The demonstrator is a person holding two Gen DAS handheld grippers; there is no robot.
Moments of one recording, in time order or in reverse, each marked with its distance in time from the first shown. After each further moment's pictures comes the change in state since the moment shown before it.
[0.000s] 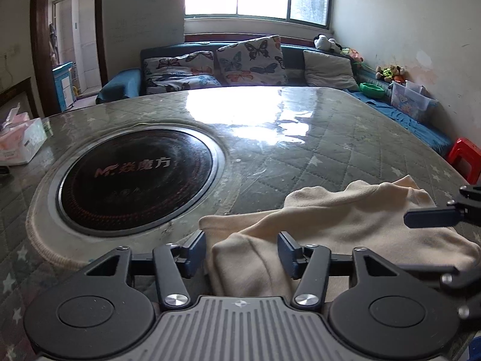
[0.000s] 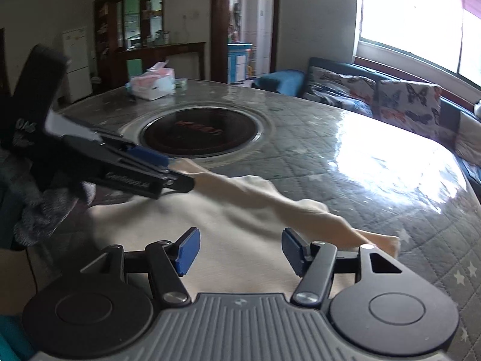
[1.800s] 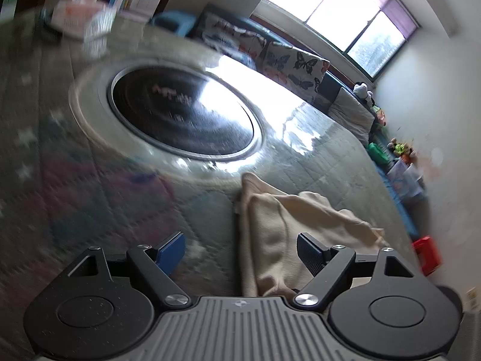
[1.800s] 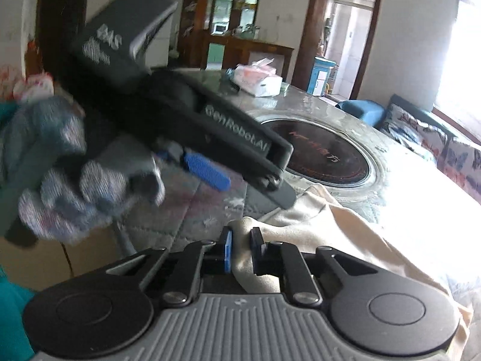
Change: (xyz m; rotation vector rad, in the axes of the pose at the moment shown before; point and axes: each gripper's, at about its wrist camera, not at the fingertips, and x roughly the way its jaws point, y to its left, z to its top) left arm -0.036 0.066 -0.036 -0.560 0.072 -0.178; right arm 0.021 0.109 0.010 -0.279 -0.016 0.197
